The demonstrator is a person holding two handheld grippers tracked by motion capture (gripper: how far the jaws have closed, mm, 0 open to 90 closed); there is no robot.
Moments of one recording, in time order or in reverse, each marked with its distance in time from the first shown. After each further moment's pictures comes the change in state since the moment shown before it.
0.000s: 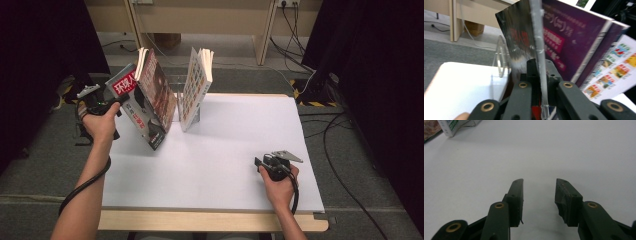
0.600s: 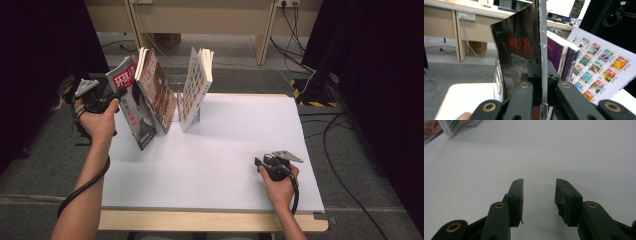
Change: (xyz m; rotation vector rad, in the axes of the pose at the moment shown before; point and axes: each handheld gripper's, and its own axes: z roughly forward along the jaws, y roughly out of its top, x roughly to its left) left arm -0.028 0.020 -0.021 -0.087 0.018 0.157; right arm 0.000 0.000 0.000 -0.004 0.001 -0.001
